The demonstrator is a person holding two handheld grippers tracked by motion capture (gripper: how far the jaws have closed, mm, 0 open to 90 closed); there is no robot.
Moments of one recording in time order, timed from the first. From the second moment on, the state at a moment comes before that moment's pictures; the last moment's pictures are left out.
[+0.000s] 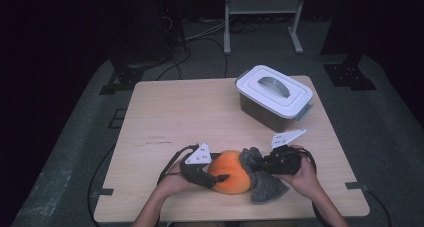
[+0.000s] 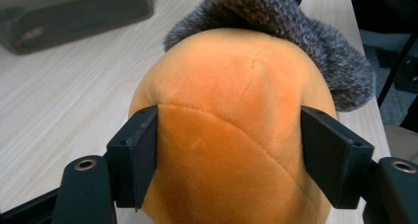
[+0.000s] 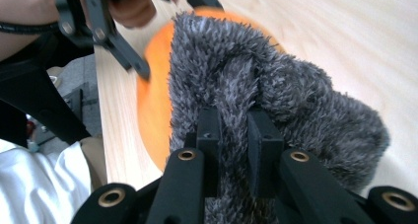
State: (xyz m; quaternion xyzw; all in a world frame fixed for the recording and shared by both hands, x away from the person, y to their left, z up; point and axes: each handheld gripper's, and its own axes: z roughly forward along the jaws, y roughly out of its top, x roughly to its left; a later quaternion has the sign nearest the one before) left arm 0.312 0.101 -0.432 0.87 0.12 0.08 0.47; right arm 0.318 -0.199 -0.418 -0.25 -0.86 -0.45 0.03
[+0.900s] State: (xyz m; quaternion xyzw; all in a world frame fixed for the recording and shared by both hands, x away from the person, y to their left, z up) left arm 0.307 0.100 -0.412 0.87 0.11 0.09 0.48; right arm 0.312 -0.201 -0.416 -0.25 -0.86 -0.44 0.03
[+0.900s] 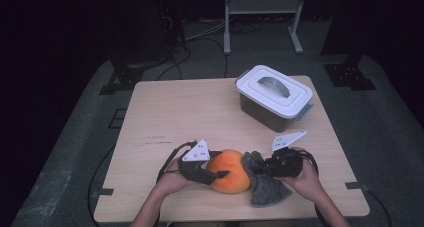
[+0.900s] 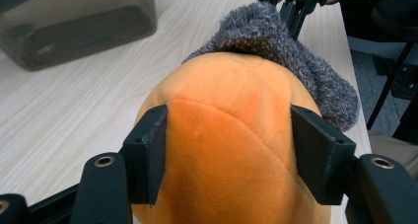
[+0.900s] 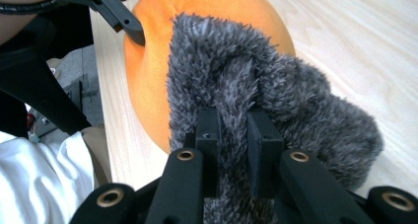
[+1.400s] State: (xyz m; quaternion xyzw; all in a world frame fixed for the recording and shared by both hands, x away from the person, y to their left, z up) left arm 0.307 0.097 -0.412 0.87 0.11 0.07 0.47; right arm 0.309 -0.193 -0.415 -0.24 -0.86 -0.44 0.03
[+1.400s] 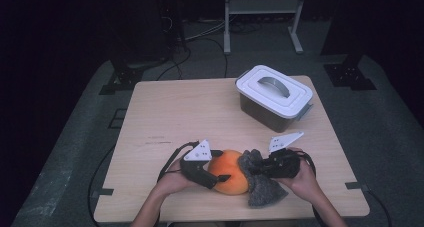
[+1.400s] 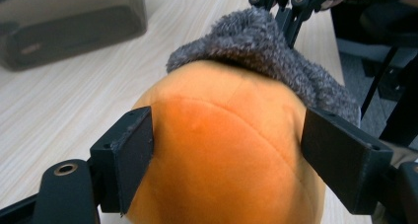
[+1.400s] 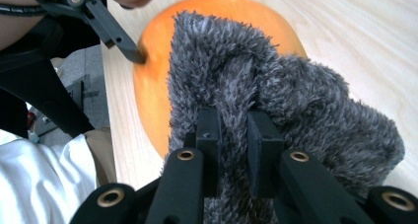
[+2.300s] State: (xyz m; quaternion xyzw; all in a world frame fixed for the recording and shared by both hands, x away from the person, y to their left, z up) left arm 0.304 0.097 -0.410 0.86 0.12 0.05 0.49; right arm 0.313 -0.206 -0.409 -0.25 -0.86 -0.43 0.03
